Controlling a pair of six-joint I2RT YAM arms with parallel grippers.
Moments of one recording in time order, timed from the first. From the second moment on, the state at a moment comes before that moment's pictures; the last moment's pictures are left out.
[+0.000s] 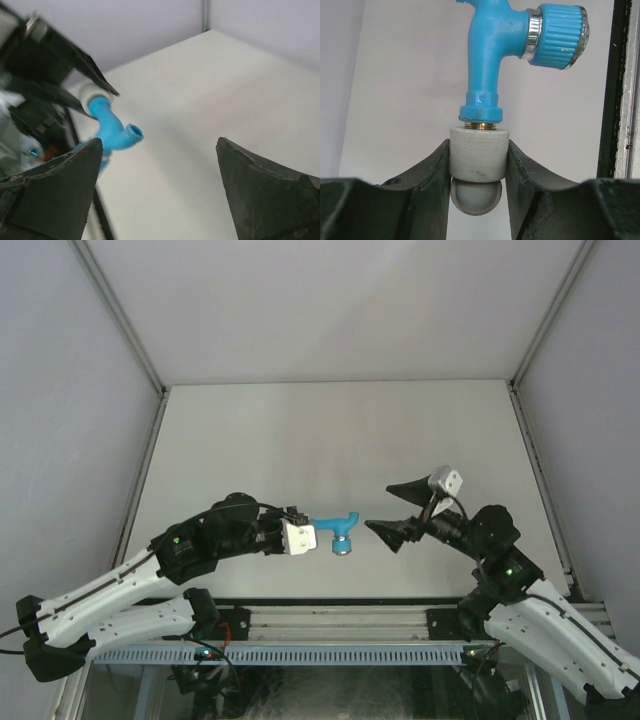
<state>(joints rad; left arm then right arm) -1.02 0.80 0.84 -0.53 0.09 0.59 0.67 0.53 0.50 0.08 -0.34 0.32</state>
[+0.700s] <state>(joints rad) -1.02 0.80 0.84 -0.57 0.14 0.59 1.23 0.59 0.49 -0.10 0.04 -1.22</state>
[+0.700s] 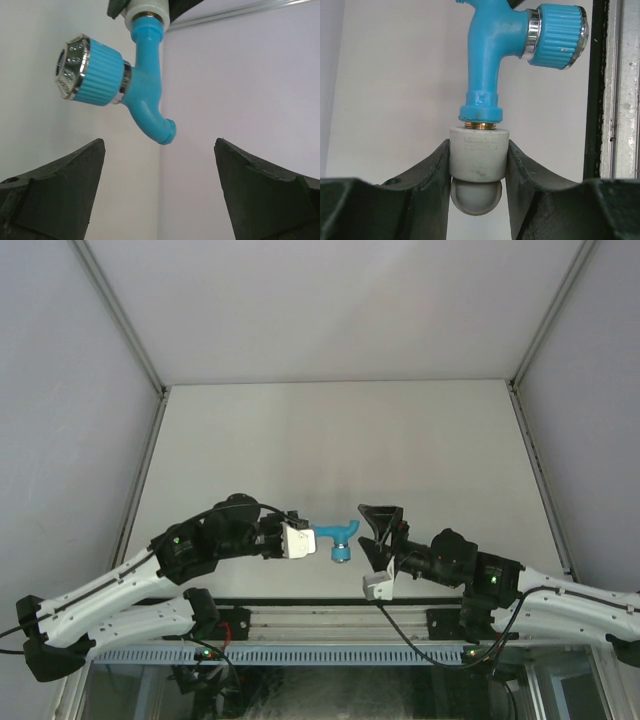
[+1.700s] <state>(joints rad) -1.02 0.82 0.84 -0.59 0.17 0.59 1.31 0.60 0.47 0.01 -0.04 -1.00</state>
